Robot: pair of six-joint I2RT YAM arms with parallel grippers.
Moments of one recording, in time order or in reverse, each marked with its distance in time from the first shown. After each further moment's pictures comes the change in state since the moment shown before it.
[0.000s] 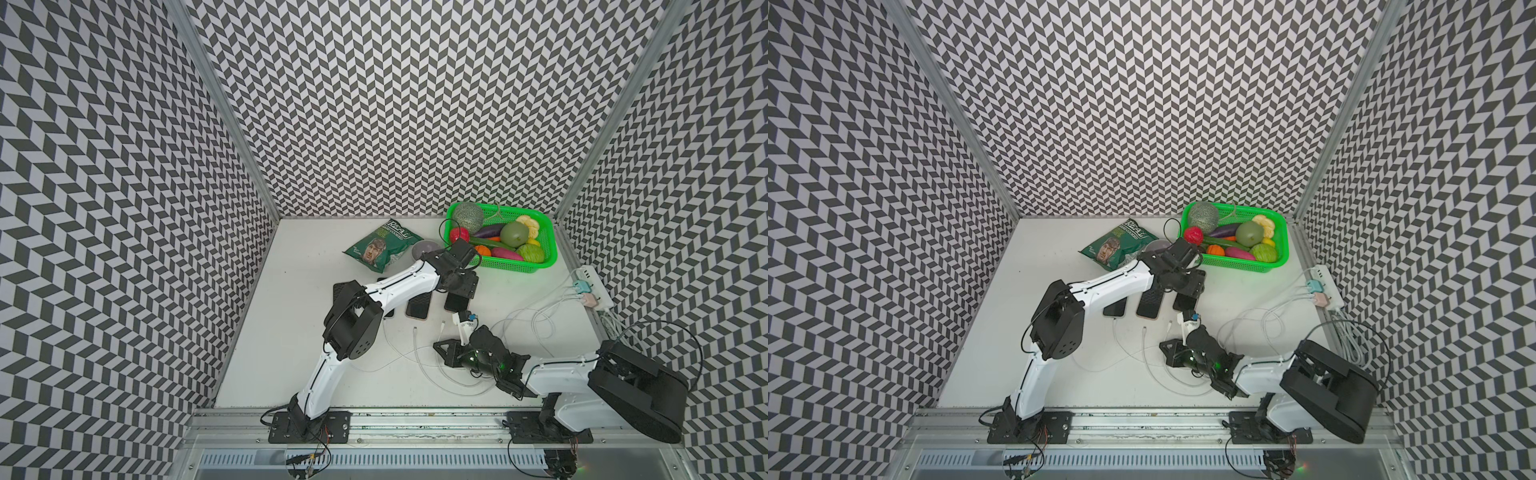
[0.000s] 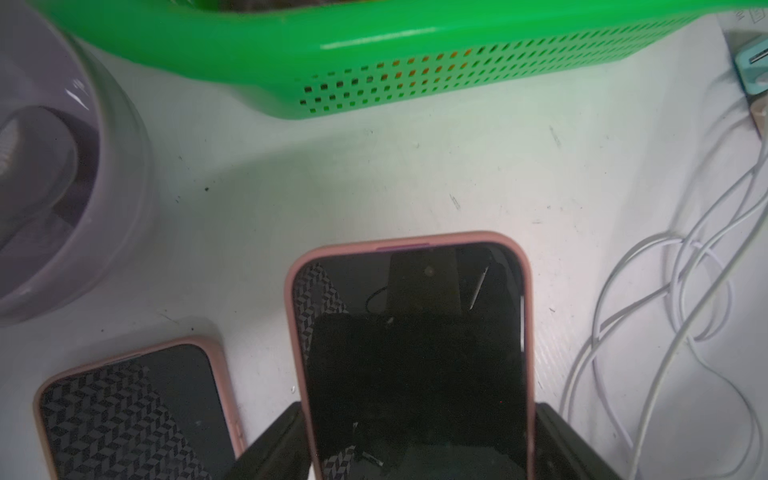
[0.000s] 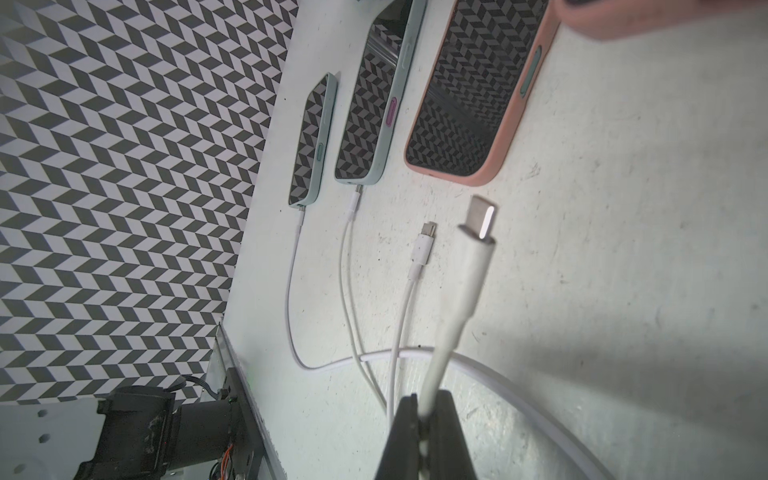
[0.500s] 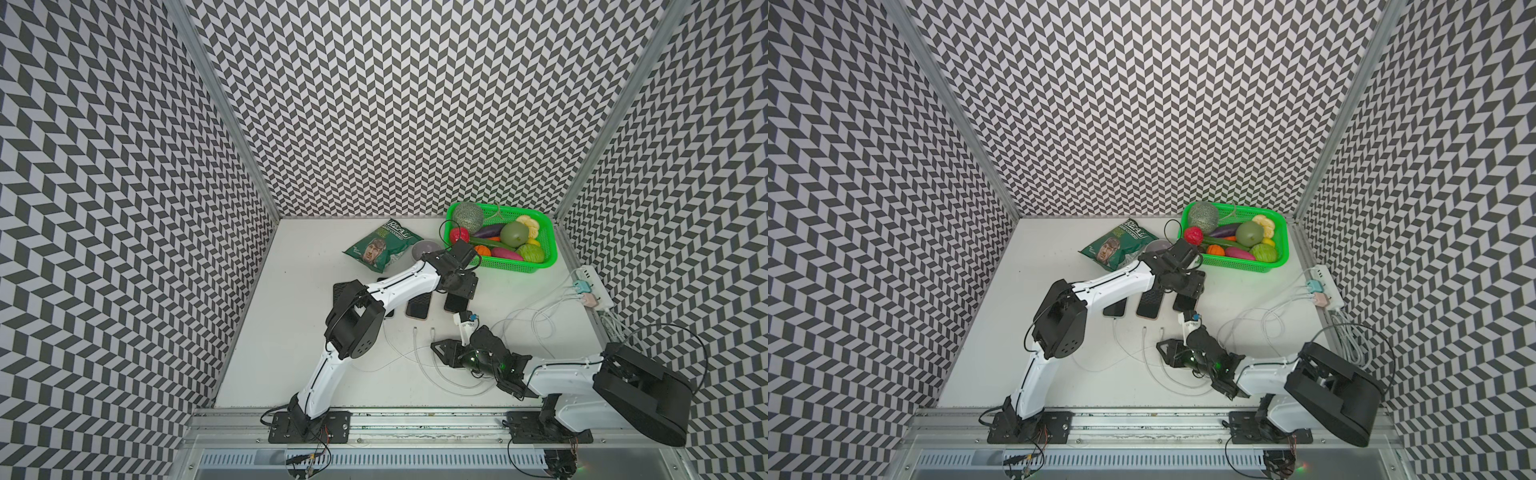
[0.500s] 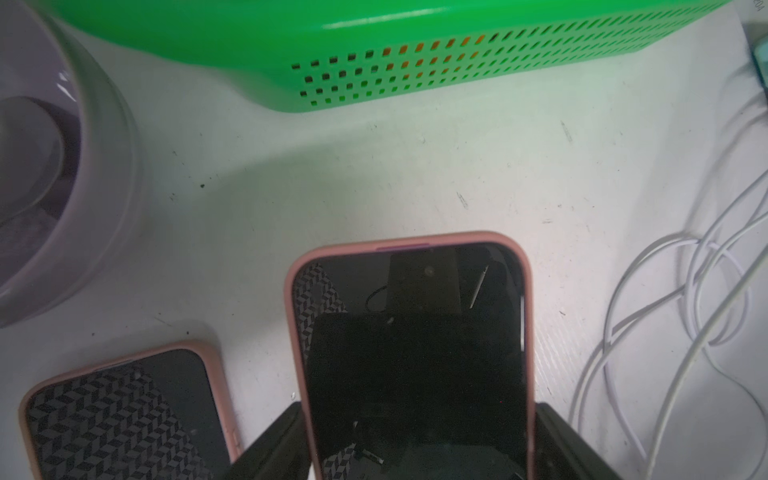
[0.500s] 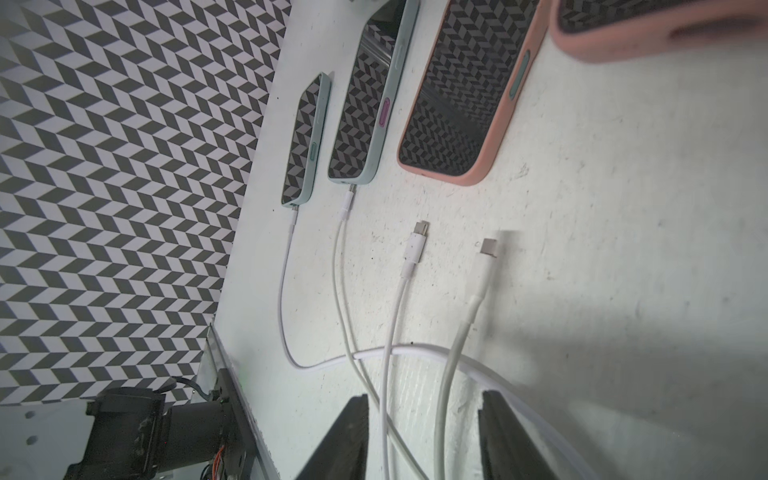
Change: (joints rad) left arm 0.001 0.018 0.000 0.001 -0.002 0.000; right arm 0.001 -0.056 0.000 -0.067 0.026 -0.014
